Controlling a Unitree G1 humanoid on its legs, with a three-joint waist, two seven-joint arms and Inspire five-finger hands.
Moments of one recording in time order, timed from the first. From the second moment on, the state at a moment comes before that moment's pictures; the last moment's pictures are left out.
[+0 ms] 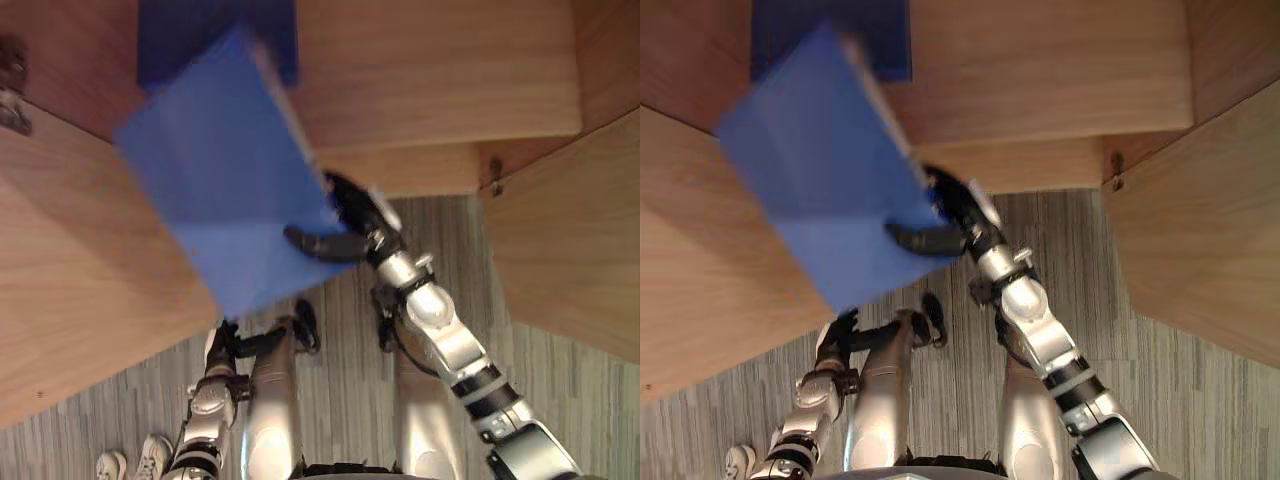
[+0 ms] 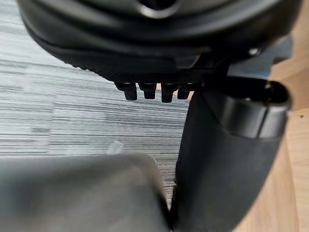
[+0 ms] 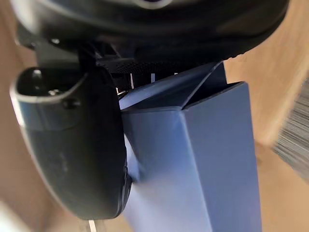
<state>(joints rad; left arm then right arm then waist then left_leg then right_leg) -0.13 0.08 0.15 0.74 -0.08 -0.18 0.07 -0.50 -0.20 0.25 0.11 0.25 -0.18 -0.06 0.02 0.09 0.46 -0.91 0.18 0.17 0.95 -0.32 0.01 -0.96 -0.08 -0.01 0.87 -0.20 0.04</state>
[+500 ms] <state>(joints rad) -0.18 0.04 0.12 0.53 -0.20 -0.21 0.13 -1.03 -0.17 -0.13 0.38 0.75 -0.30 -0.40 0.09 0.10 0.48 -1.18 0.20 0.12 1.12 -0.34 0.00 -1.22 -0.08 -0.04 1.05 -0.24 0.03</state>
